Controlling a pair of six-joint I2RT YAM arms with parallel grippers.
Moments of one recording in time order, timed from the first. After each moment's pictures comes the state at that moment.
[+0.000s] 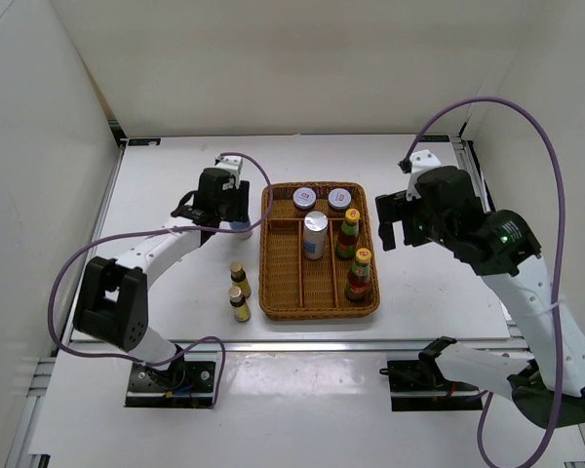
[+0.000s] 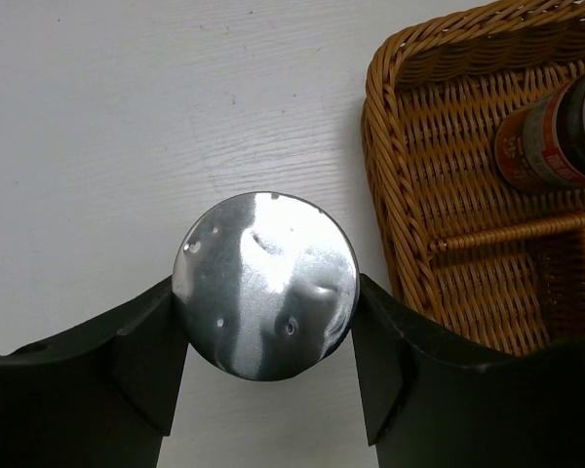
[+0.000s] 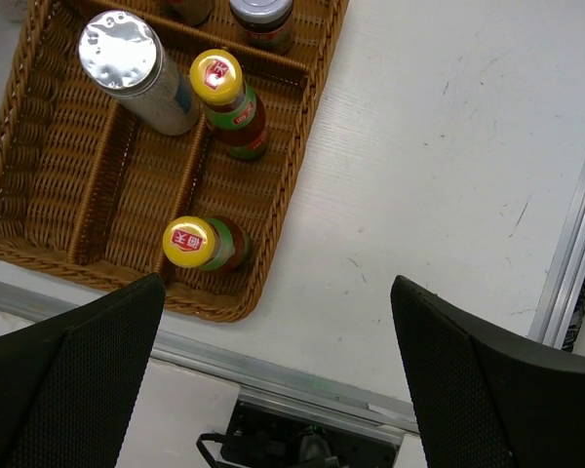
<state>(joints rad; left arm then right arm) -0.37 1.53 1.03 -0.11 -0.16 -0.10 0.62 1.08 1.51 -1.17 0.22 0.15</state>
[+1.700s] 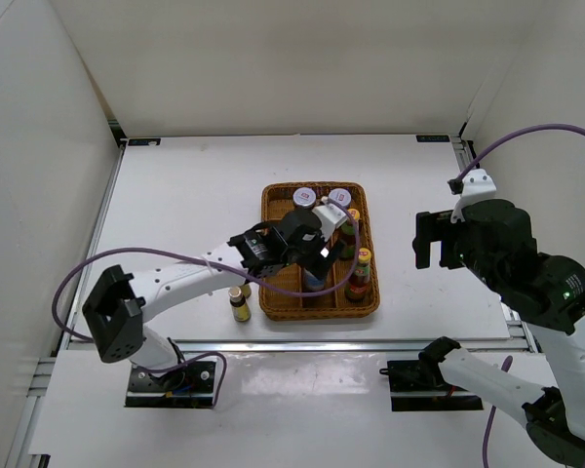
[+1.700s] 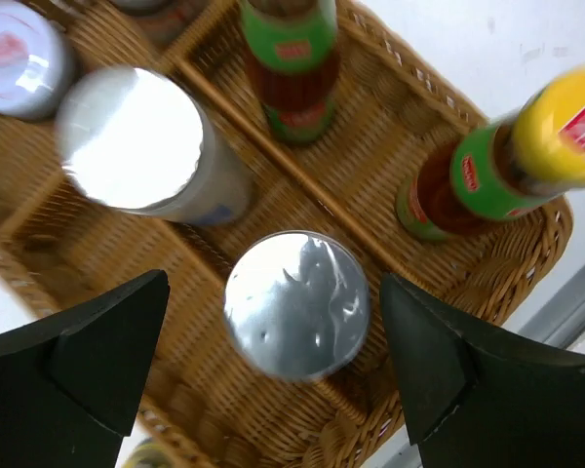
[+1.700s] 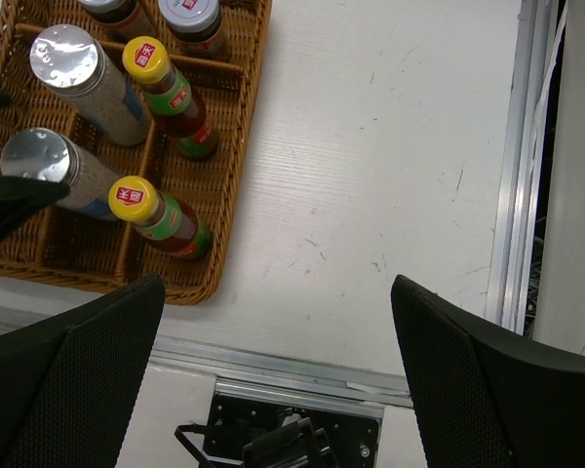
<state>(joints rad) -1.00 1.52 1.16 -0.30 -0.18 -0.08 0.62 0.86 1.50 -1.27 0.35 0.18</state>
